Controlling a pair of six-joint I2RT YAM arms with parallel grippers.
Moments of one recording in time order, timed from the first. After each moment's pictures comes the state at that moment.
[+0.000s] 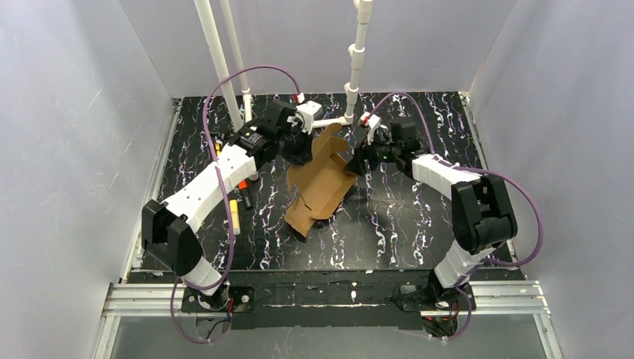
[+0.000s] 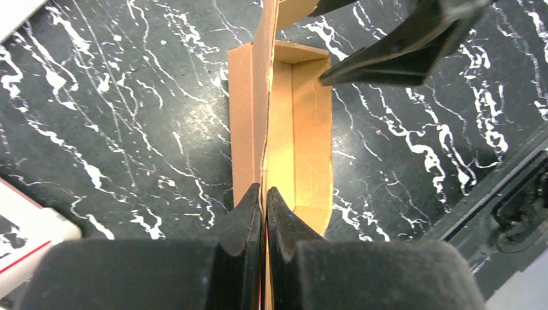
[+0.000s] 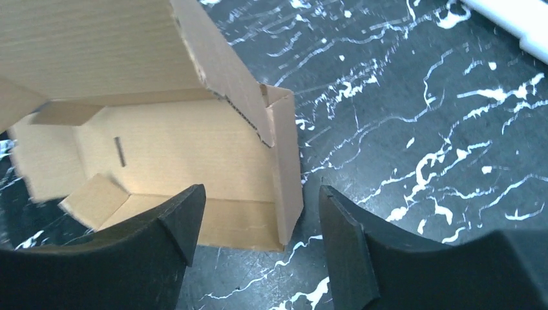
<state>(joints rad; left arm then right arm) -0.58 1.57 1.47 -0.65 0.20 -0.08 0.34 1.68 1.03 0.05 -0.69 -0.19</state>
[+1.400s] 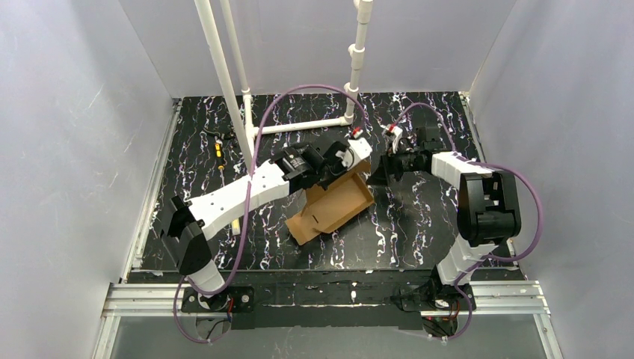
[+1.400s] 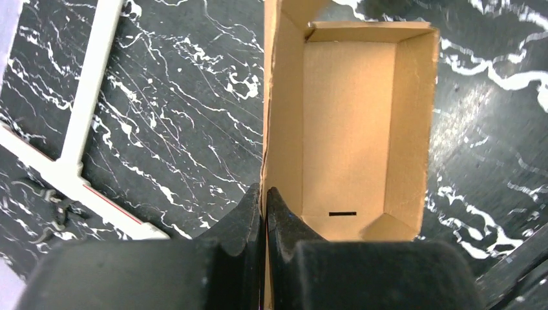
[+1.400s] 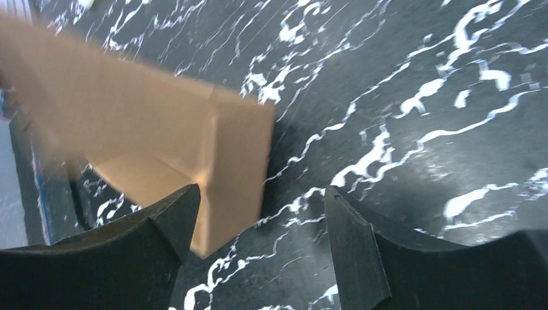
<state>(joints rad) -0.94 1.65 1.50 -0.70 -0.24 0.29 0.09 1.73 1.03 -0.23 -1.01 -0.31</state>
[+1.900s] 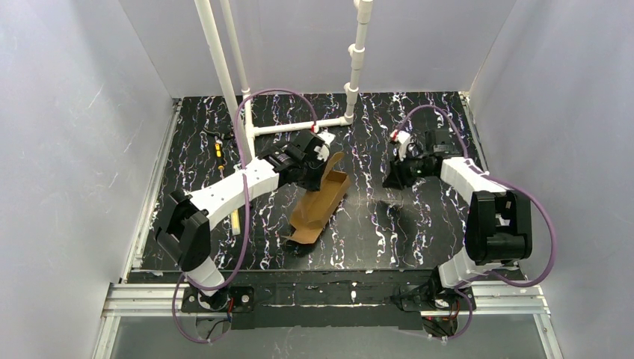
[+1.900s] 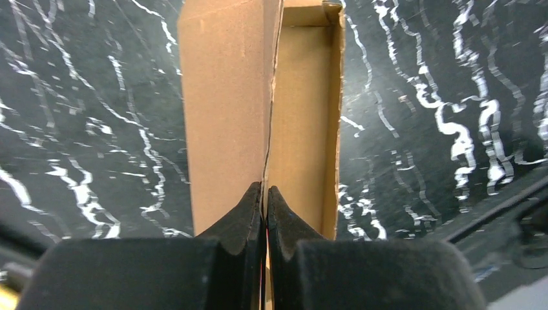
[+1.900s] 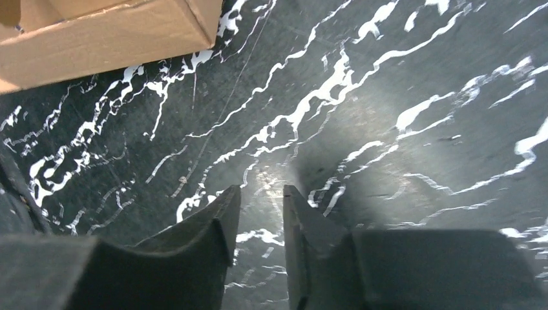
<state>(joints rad) -0.76 1.64 1.36 -0.66 -0.04 -0.20 0.05 1.58 1.02 -0.50 -0.84 -0.61</state>
